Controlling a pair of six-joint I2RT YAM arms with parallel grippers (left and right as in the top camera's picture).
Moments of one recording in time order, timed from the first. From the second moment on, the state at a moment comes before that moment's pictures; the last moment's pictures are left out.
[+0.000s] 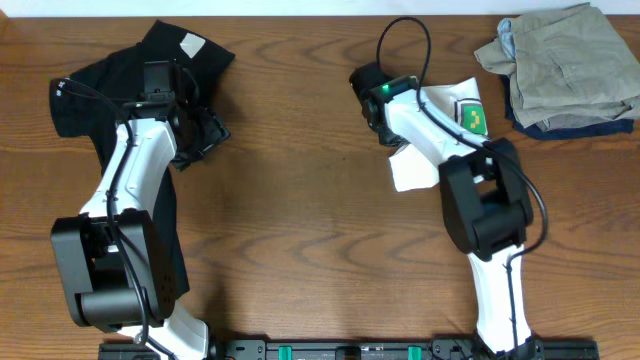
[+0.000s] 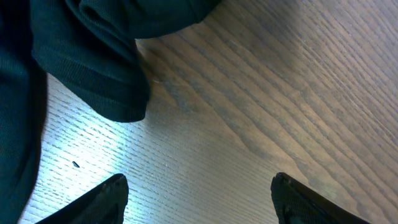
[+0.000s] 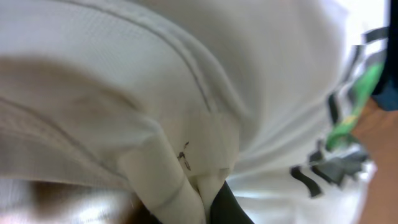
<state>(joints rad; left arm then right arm) 0.08 1.79 1.29 -0.73 0.10 -0.54 0.43 2.27 1.75 -0.96 0.59 0.44</state>
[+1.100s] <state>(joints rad) 0.08 1.79 1.29 -0.73 0.10 -0.54 -0.17 1.81 1.85 -0.48 0.56 -0.03</state>
